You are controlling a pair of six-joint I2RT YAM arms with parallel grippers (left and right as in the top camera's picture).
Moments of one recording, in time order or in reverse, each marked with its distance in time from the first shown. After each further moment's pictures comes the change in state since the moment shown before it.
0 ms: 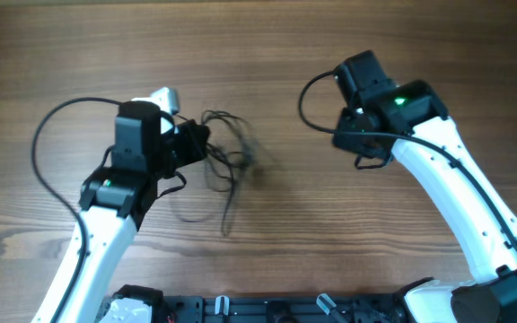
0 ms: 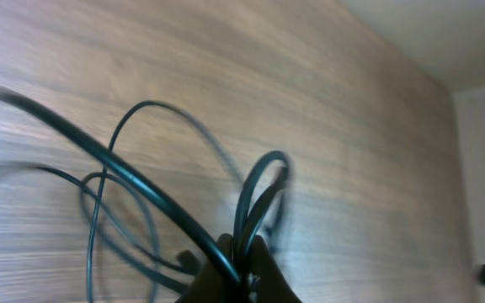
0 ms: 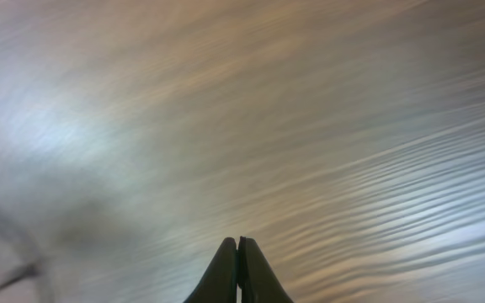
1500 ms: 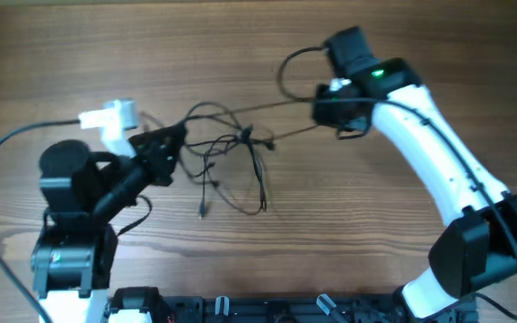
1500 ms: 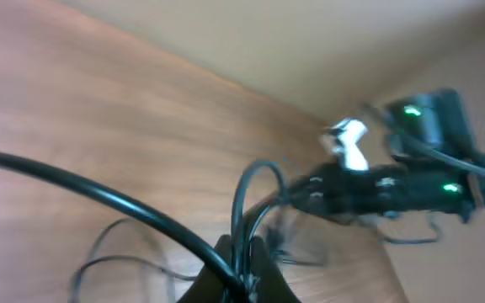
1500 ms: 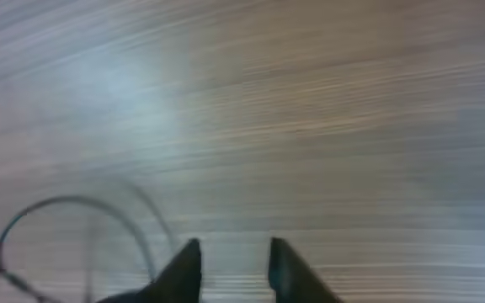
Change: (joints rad) left arm 0.229 -0.349 -0.001 -0.034 0.304 0.078; right arm -0.074 0.205 0.079 0.214 -0.281 -0.194
